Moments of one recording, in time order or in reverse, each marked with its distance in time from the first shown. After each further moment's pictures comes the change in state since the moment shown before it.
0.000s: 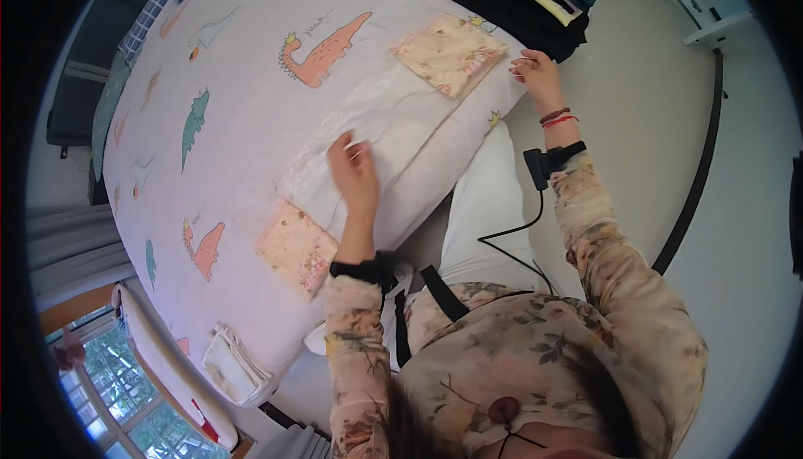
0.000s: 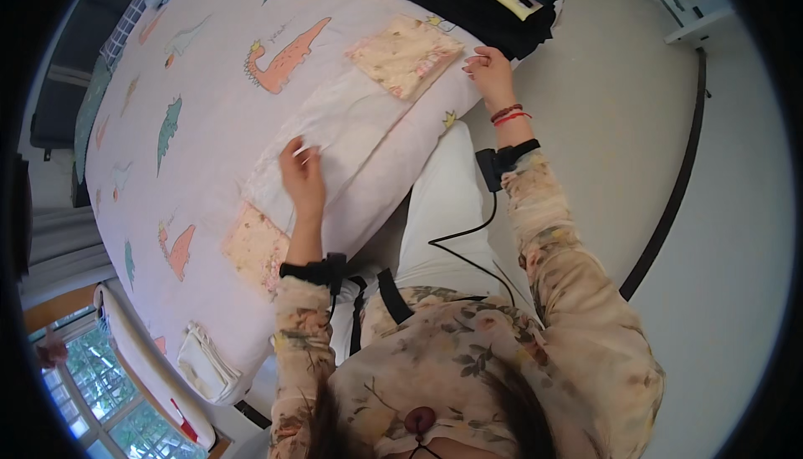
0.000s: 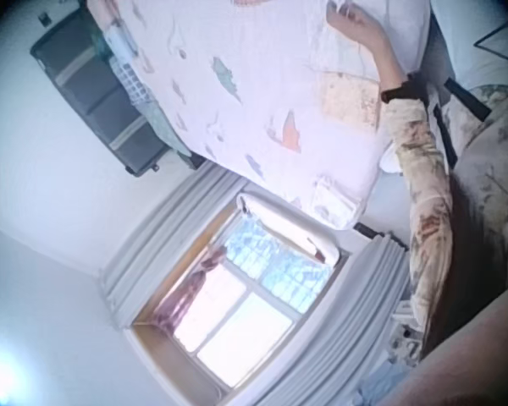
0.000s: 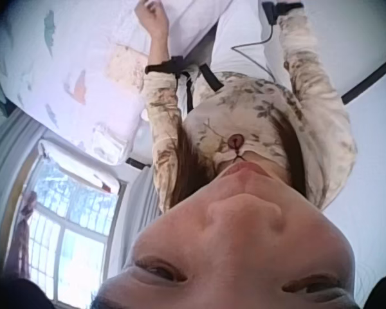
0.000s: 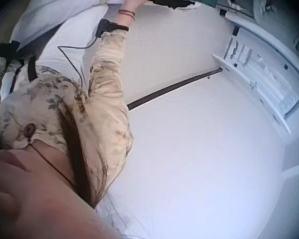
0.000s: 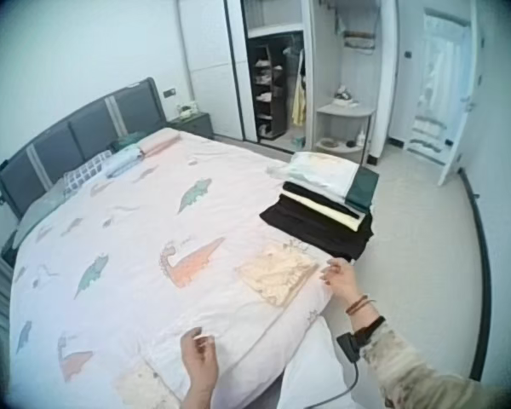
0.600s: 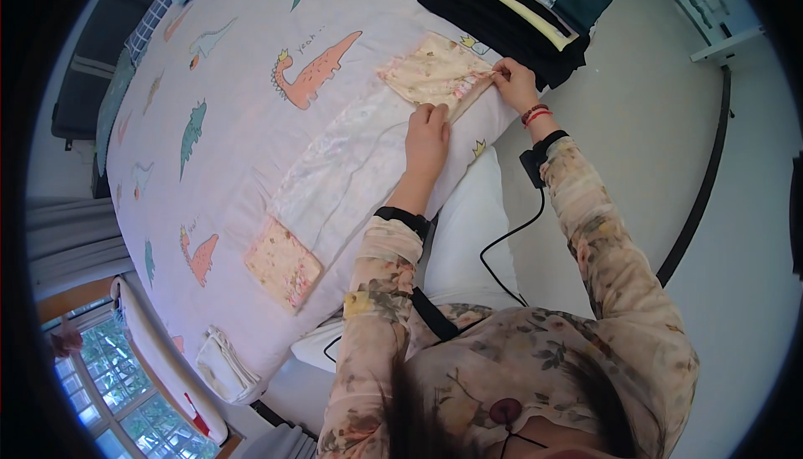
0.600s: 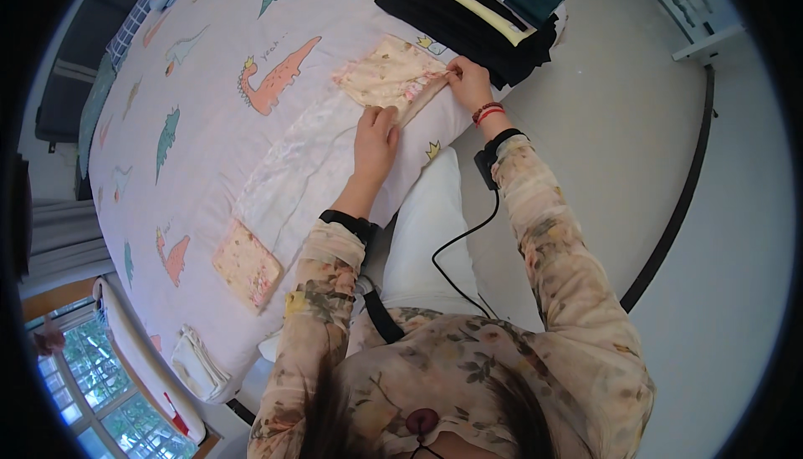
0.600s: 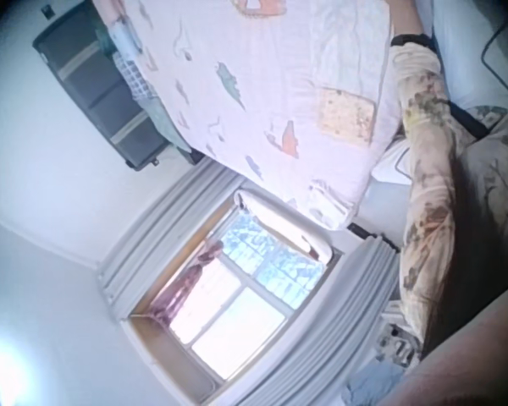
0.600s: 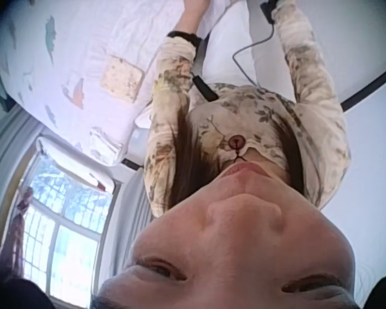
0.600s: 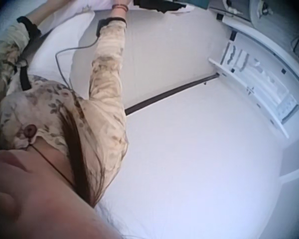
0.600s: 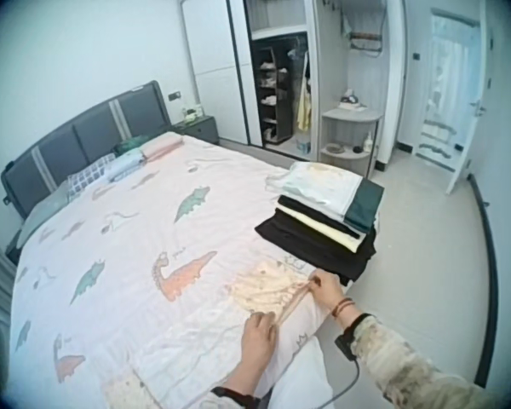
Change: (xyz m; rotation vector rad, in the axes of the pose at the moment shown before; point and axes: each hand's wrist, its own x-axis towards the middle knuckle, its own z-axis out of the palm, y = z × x) left_hand 0.033 0.048 0.157 0.190 -0.302 0.303; right_hand 0.068 0.023 0.006 -0.543 -0.104 -0.418
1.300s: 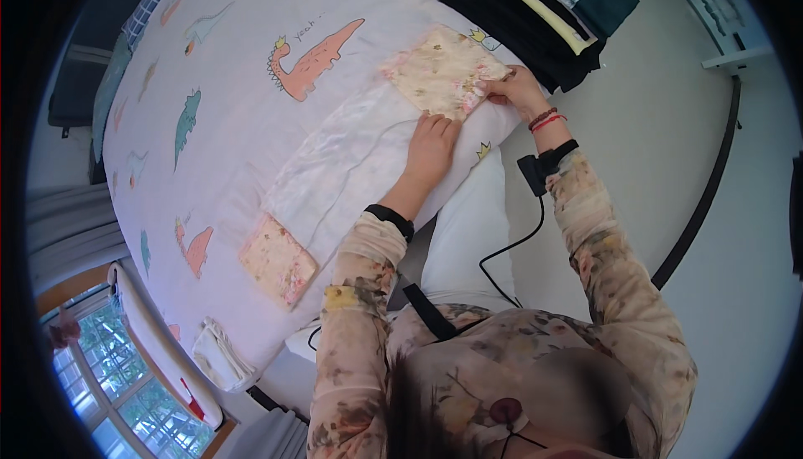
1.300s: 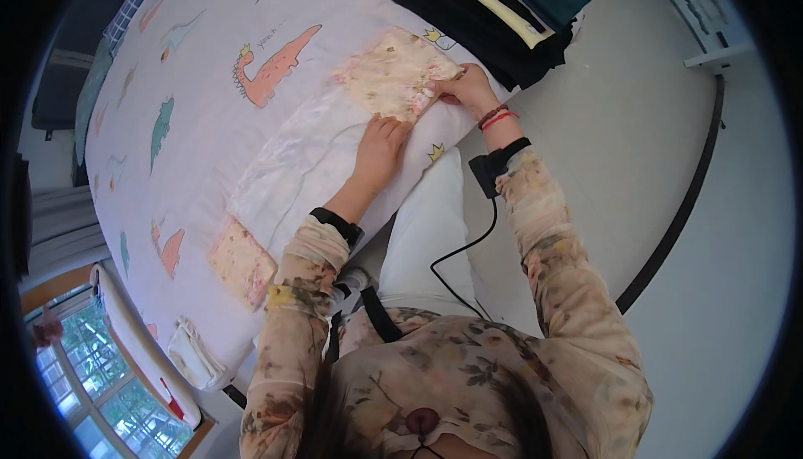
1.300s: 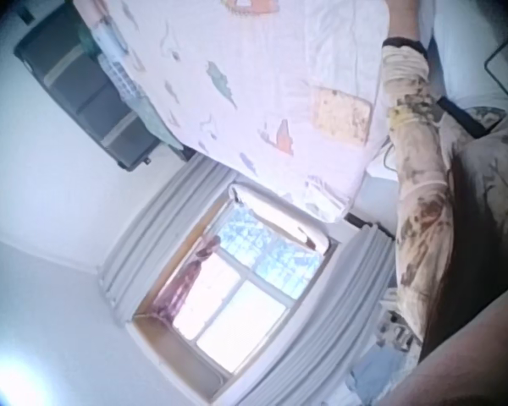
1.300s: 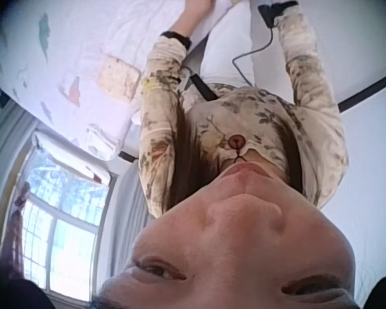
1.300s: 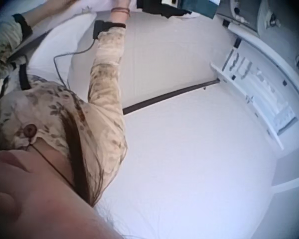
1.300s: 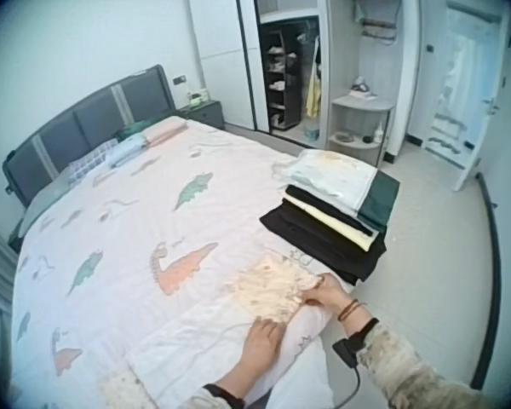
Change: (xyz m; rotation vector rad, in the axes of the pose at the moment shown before) left_hand -0.005 -0.020 0.011 0.138 -0.199 0.226; right_hand 0.004 -0.019 0.000 0.647 -0.405 0.612
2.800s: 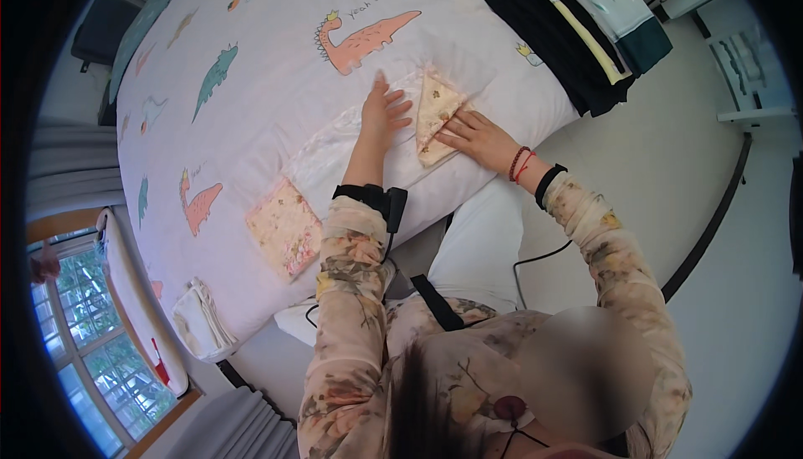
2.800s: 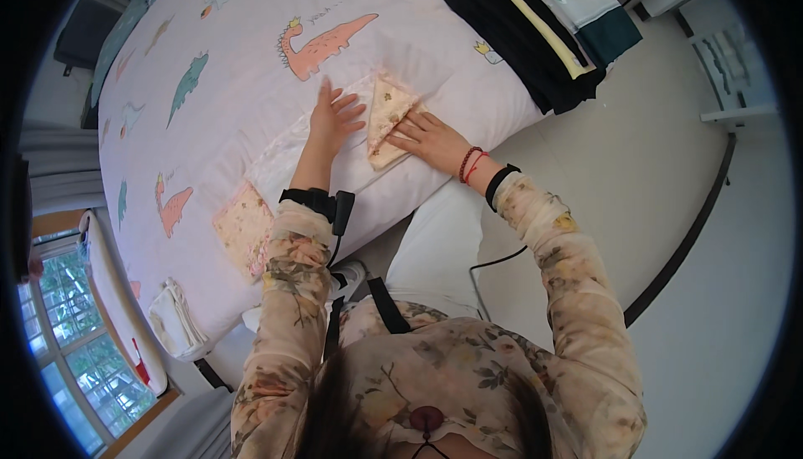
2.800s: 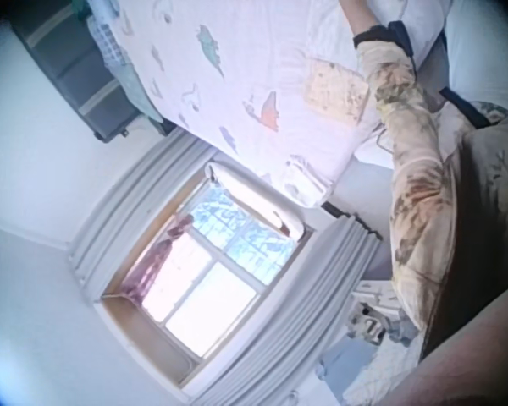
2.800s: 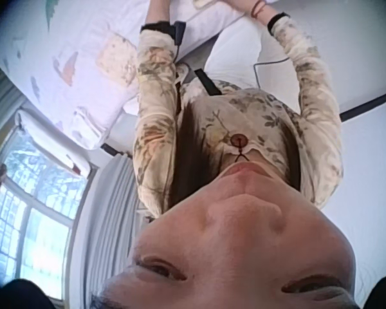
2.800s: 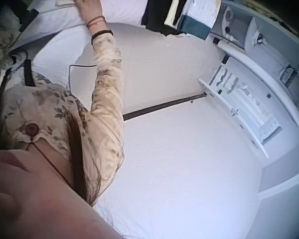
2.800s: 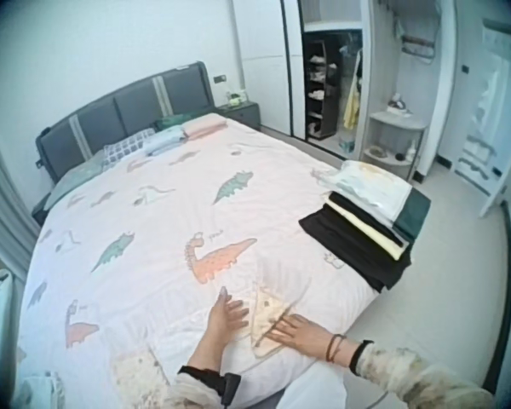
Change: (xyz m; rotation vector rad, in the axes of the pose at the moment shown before) left_hand -0.014 -0.086 -0.091 -1.236 0.358 -1.031; right_hand -0.054 0.033 0.104 -1.444 -0.445 -1.237
